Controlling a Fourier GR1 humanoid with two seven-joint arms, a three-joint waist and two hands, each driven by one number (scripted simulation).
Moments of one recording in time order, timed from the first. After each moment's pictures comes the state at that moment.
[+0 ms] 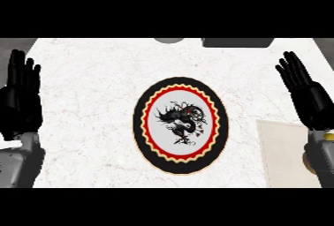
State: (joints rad) left arm -0.24 0.32 0.04 -1.60 0.16 0.45 0.09; right arm -0.29 -0.42 -0.01 -1.38 -0.27 0.06 -0.14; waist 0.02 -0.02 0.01
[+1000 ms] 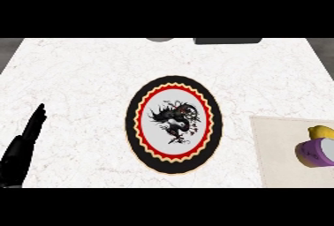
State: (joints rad) left arm 0.11 0.48 -0.06 -1.50 0.02 0.20 -0.12; right arm 0.18 -0.50 -0.54 -1.66 -0.88 0.36 -0.06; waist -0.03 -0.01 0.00
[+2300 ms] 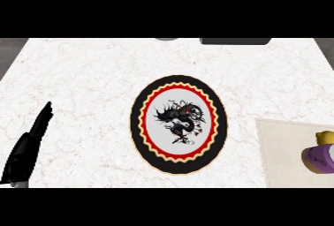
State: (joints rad) left arm 0.08 0.43 -0.04 -1.47 -0.04 0.15 -0.14; right arm 0.10 -0.88 -0.41 -1.48 -0.30 0.80 0.04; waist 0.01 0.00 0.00
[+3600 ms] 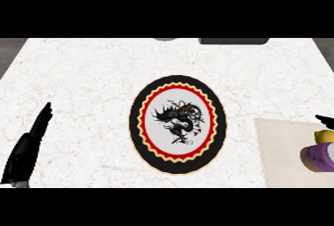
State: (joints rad) left arm 0.07 0.36 0.04 -1.45 -0.11 0.08 -0.15; right arm -0.07 -0.79 -0.14 -1.20 0.30 0.79 -0.31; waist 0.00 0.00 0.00
